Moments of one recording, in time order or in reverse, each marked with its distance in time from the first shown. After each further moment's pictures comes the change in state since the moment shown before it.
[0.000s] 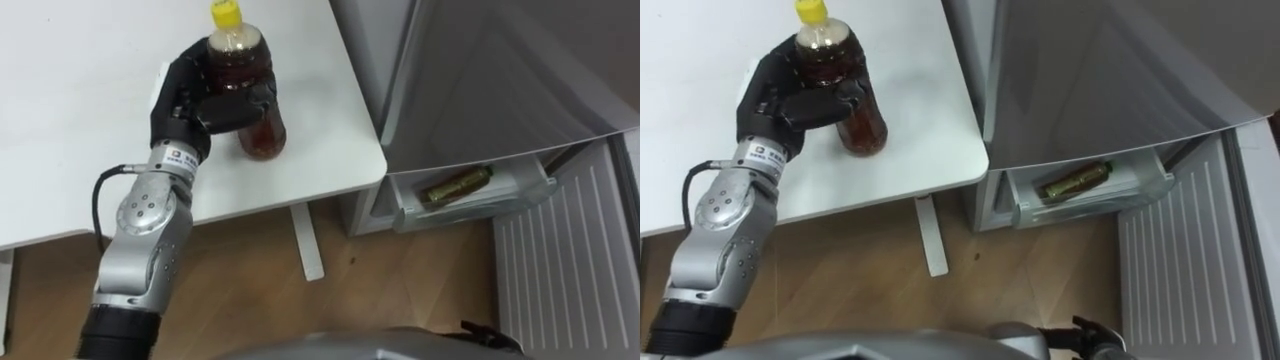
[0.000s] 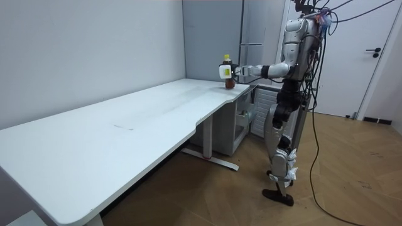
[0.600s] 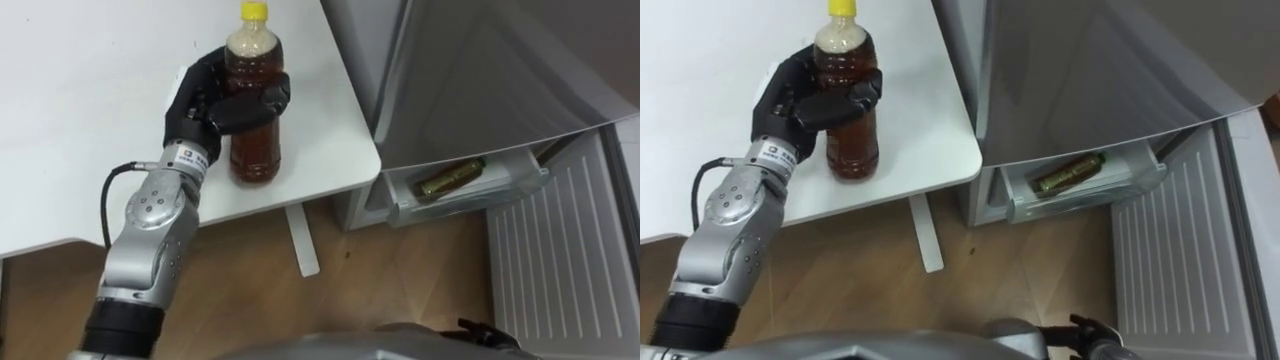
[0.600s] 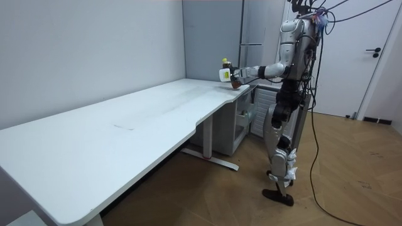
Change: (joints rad) left arm -0.014 0.003 -0.030 0.021 0.010 0.063 -0.026; right arm -0.019 -0.001 0.015 0.006 0.002 0.026 -0.001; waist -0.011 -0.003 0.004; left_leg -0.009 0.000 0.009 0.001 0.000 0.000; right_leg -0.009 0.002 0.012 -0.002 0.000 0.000
